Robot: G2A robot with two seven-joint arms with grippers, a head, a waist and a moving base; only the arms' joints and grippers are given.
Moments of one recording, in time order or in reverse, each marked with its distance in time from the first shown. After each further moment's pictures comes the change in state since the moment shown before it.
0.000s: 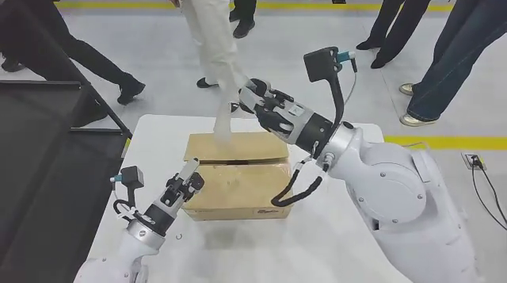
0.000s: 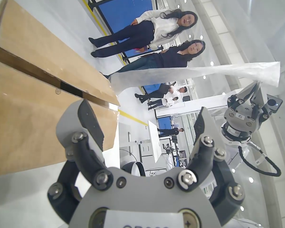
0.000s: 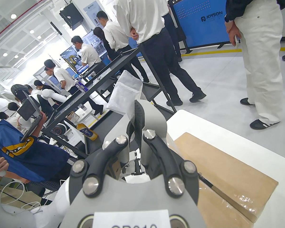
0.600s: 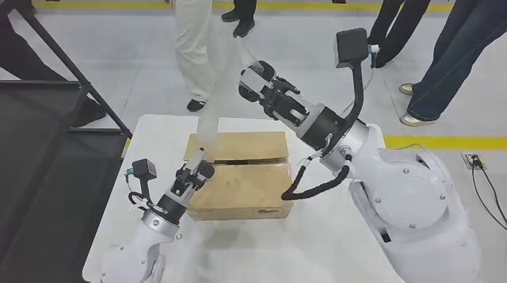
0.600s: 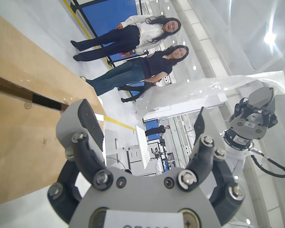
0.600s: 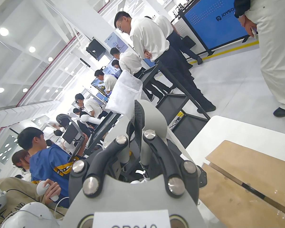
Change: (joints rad) left arm -0.098 -0.013 0.103 0.128 -0.062 -0.125 0.111; right arm -0.005 -0.032 0.032 -0.055 0.266 0.135 -0.132
